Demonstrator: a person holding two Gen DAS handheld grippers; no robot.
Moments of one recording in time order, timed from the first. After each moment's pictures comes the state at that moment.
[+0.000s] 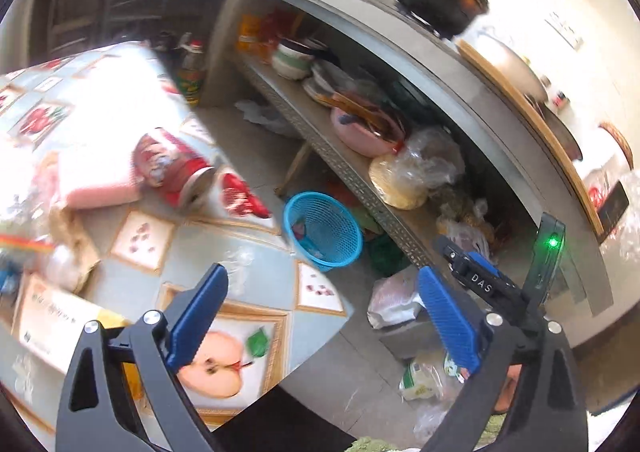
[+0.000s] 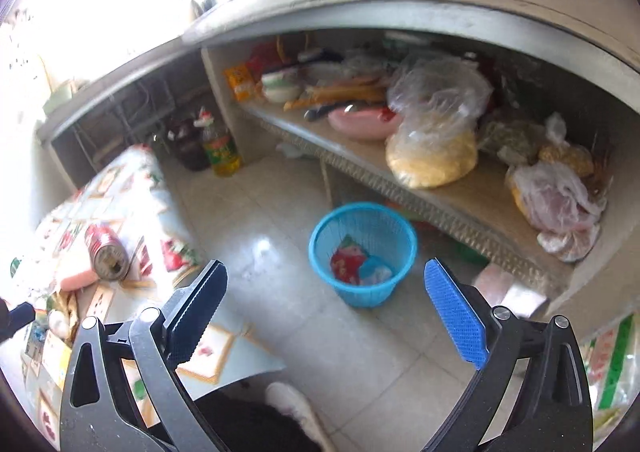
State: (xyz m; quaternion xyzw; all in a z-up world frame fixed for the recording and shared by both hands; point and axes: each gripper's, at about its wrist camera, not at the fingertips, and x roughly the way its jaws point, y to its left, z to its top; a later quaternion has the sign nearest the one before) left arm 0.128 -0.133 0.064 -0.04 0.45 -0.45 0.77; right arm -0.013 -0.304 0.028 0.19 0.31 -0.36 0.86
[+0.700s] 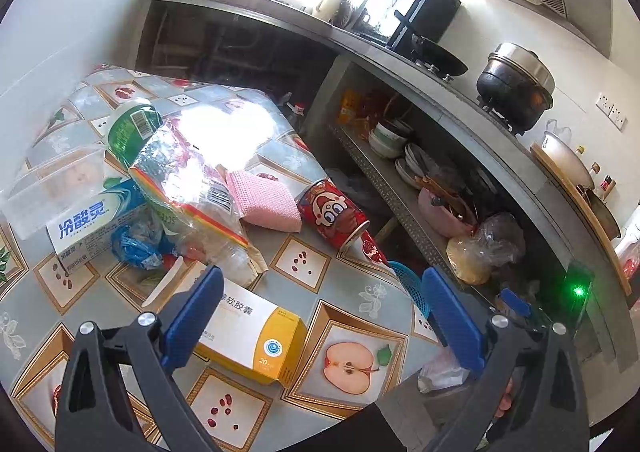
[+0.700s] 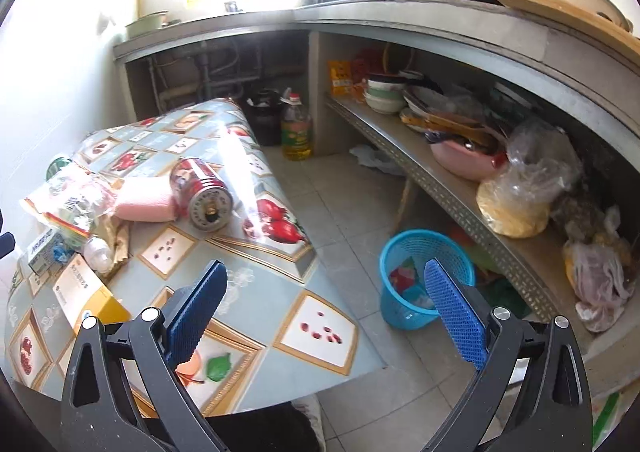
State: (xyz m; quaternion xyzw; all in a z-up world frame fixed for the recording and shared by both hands) left arm 0.147 0.017 0.060 -0.12 0.37 -0.32 0.87; right arm 0.057 -0.197 0.025 0.05 0.32 -0.26 0.91
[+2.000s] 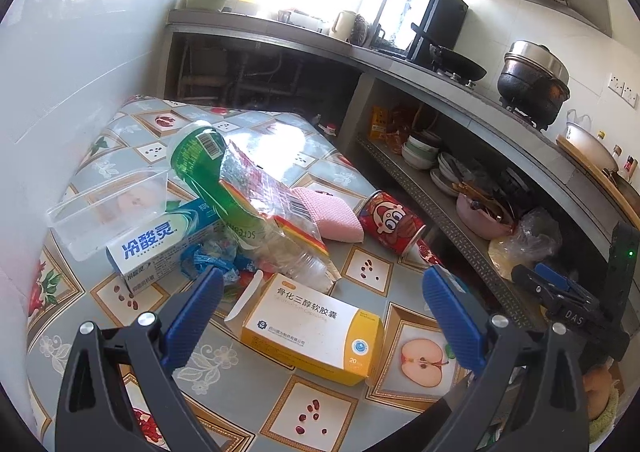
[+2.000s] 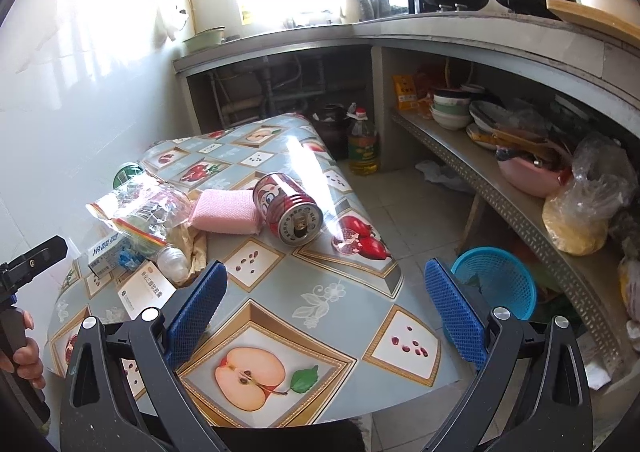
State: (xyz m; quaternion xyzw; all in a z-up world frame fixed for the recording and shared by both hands) left arm 0.144 0.056 0.046 -0.07 0.33 -0.27 0.90; right arm 0.070 -0.166 0.033 0.07 0.29 -0.15 0.94
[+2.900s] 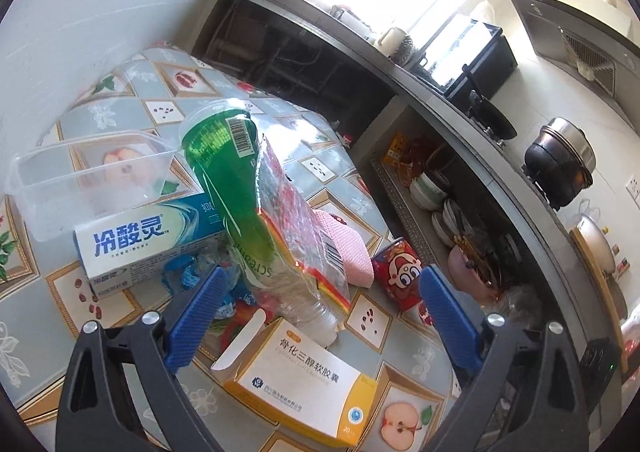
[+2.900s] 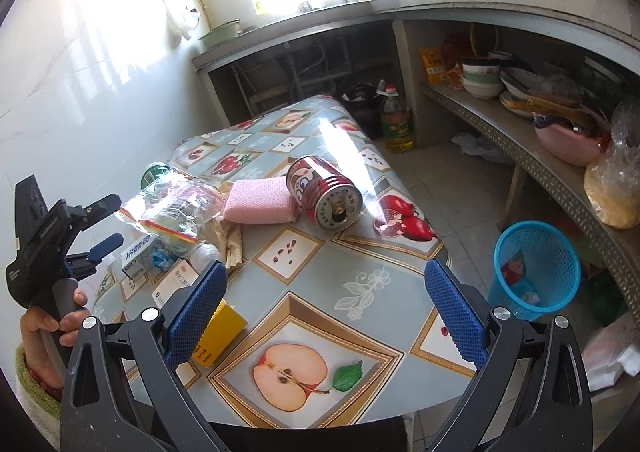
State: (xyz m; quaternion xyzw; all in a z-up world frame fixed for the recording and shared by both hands) left arm 0.222 0.070 0.023 -0.22 0.36 -0.25 0.87; right arm 0.085 -0.172 0.022 0.13 0.32 -0.09 0.93
